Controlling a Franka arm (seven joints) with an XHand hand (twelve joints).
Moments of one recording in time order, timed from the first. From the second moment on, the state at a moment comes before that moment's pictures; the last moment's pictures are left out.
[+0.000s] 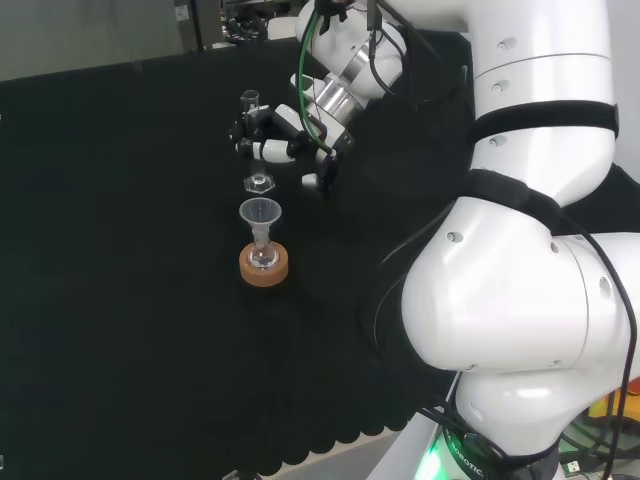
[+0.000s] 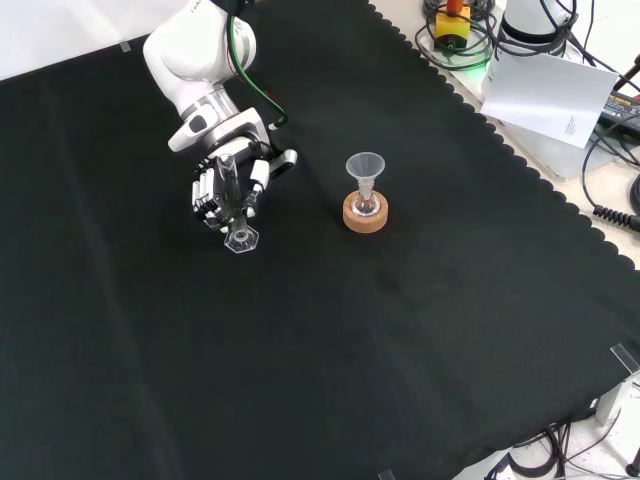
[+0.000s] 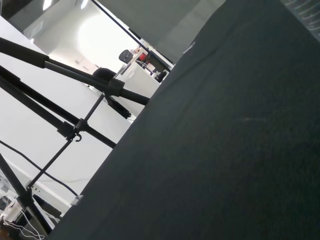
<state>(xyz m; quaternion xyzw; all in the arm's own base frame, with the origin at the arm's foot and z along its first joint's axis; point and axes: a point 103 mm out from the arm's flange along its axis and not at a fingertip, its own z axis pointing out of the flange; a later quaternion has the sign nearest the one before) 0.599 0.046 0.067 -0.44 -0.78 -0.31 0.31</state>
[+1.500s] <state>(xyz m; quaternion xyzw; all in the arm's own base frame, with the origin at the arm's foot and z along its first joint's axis) 0.578 0.012 0.129 -0.49 -0.79 -0.26 0.27</state>
